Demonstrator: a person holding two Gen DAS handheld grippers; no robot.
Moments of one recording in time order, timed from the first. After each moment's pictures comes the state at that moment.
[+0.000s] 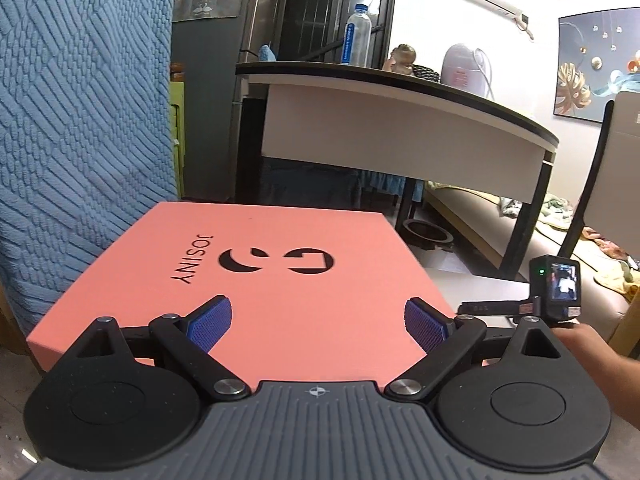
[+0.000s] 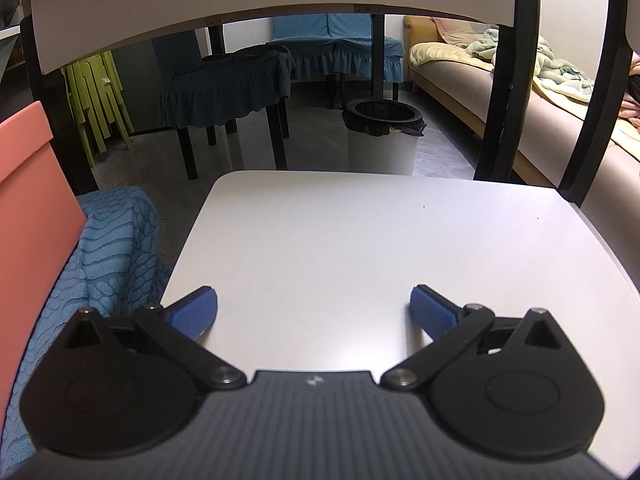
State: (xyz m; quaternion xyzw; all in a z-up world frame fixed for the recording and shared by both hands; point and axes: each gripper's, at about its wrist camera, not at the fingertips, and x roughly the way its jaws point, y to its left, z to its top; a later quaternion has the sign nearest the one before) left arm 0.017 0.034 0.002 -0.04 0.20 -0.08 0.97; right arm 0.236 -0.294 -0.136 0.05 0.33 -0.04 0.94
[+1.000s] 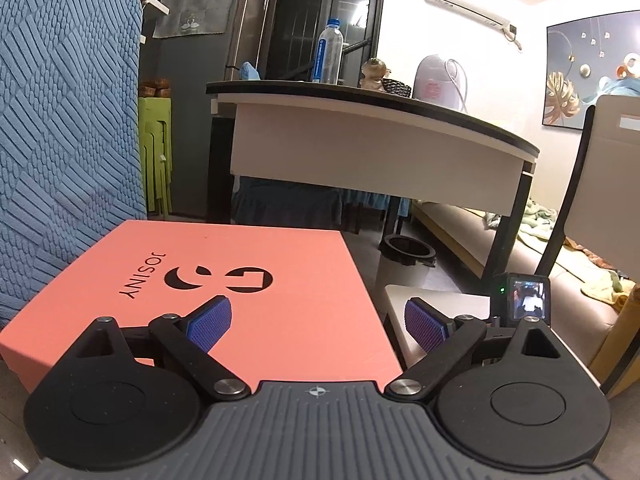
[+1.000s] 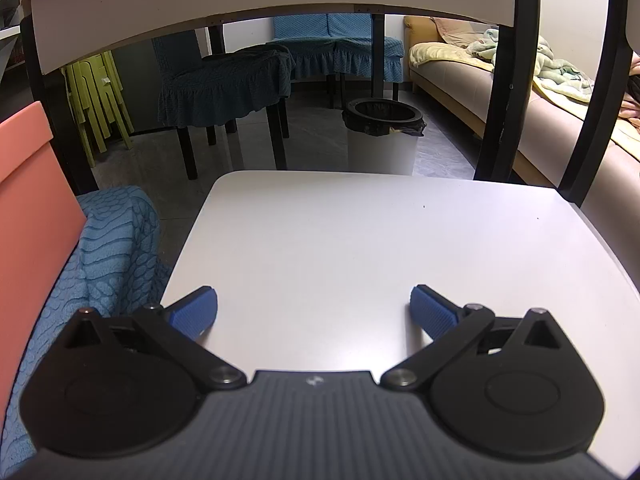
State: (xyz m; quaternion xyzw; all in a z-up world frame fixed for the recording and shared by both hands) left arm 0.012 -0.015 0.012 -0.05 0.18 -0.09 0.98; right arm 0.238 -0.290 -0.135 0.05 0.33 -0.04 0.94
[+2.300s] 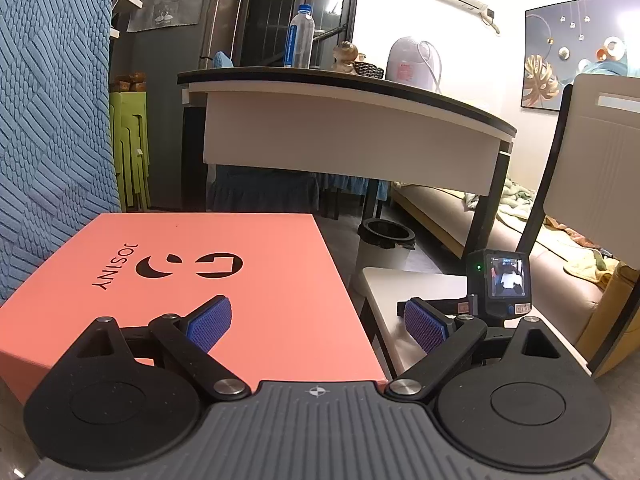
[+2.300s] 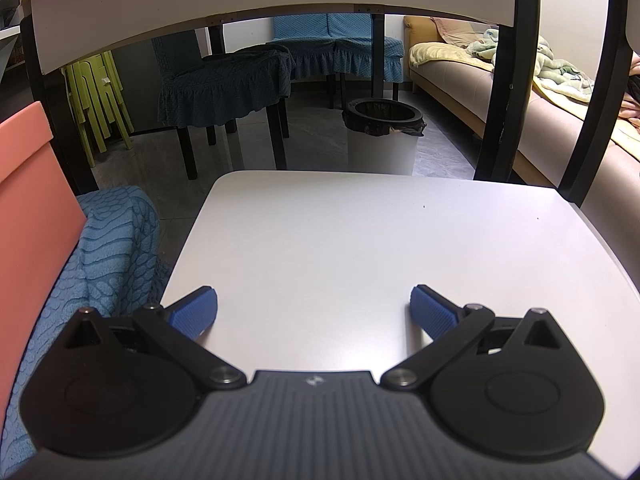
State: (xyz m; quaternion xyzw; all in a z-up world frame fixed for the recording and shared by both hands) left arm 0.008 -0.029 0.007 -0.03 0.20 -0.12 0.97; right arm 0.236 -0.289 -0.135 0.05 0.33 -0.04 0.94
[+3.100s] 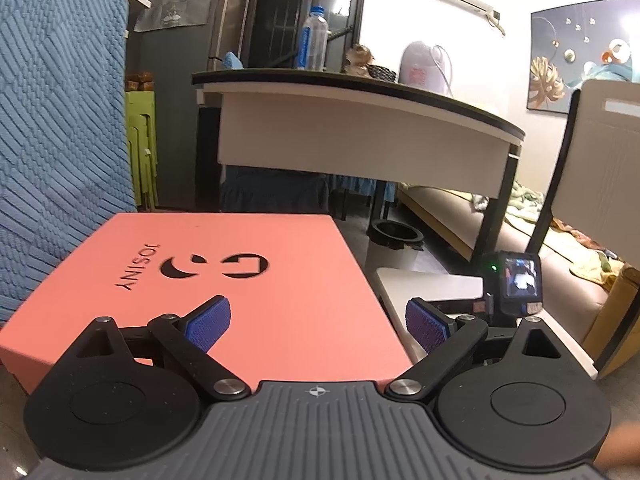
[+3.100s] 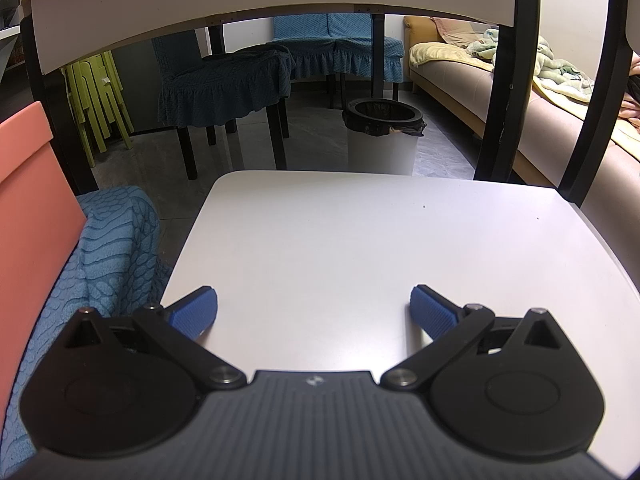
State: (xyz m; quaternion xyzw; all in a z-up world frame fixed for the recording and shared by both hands) left arm 0.007 -0.003 0.009 -0.03 0.19 -0.10 0.98; right arm 0.236 -0.289 -0.135 0.05 0.33 -0.04 0.94
